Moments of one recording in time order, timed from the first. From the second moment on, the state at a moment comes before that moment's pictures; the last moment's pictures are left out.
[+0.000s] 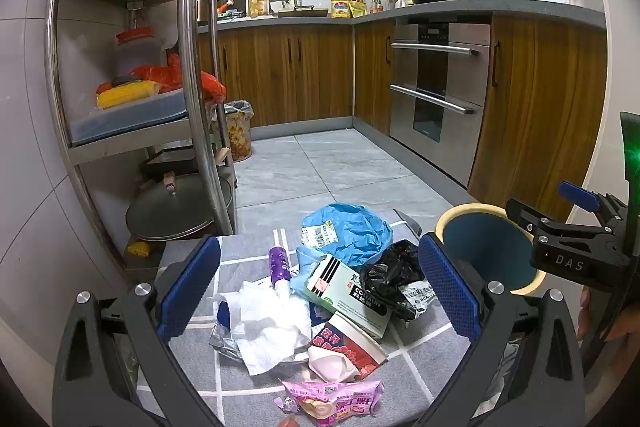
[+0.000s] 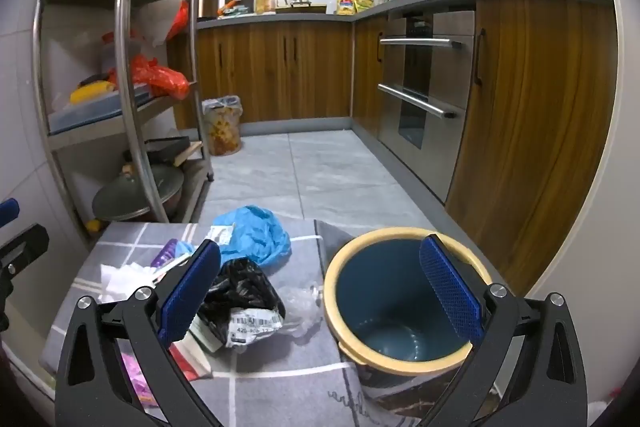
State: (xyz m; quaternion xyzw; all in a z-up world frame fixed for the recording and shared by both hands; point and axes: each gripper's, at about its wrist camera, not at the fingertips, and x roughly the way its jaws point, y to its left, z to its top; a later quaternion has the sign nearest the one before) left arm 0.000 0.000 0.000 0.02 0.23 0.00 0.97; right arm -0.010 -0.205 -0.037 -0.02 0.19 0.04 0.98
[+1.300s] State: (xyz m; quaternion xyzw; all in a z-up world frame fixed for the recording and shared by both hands) left arm -0.002 0.003 0.002 0.01 0.24 -0.01 0.97; right arm -0.007 -0.207 -0.038 -0.02 0.21 0.04 0.98
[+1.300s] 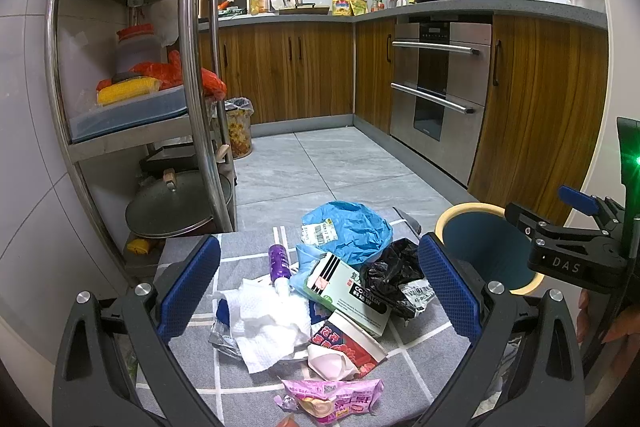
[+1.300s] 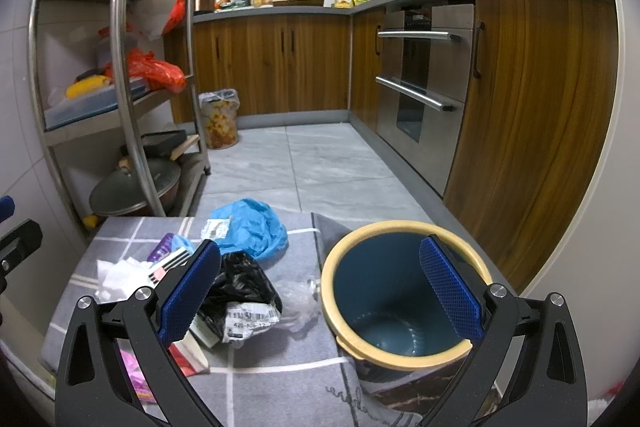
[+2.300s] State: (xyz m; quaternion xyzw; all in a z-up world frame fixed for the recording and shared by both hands) left arm 0.121 0.043 -0.097 -0.01 0.44 0.01 0.90; right arm 0.105 -0.171 -0.102 -0.01 0.41 0.12 0.91
